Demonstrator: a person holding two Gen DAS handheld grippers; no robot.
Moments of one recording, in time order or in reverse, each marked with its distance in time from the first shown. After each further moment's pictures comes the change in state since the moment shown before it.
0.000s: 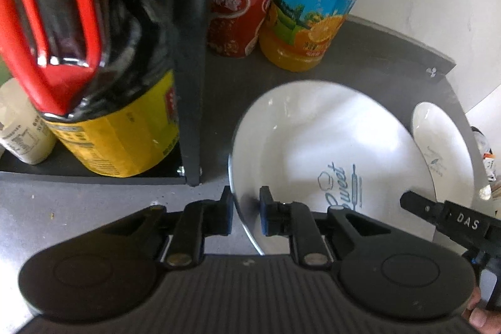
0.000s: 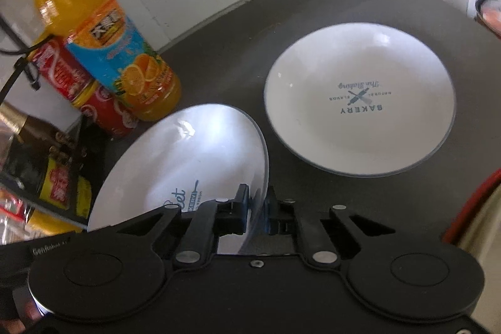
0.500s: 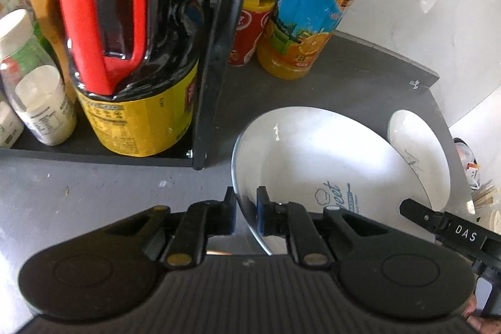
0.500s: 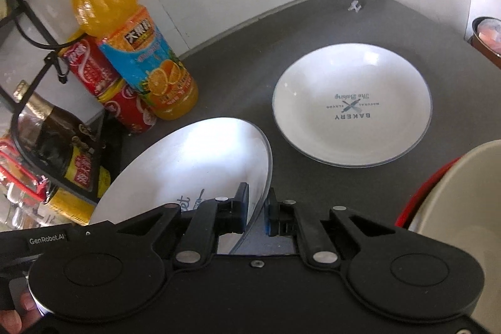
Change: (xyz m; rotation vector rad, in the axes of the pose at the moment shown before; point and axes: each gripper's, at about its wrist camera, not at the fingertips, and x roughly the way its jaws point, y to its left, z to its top) left arm -0.042 0.006 -0.016 -0.043 -0.037 -0.041; right arm -0.039 0.008 -0.011 -0.040 -0.048 0.012
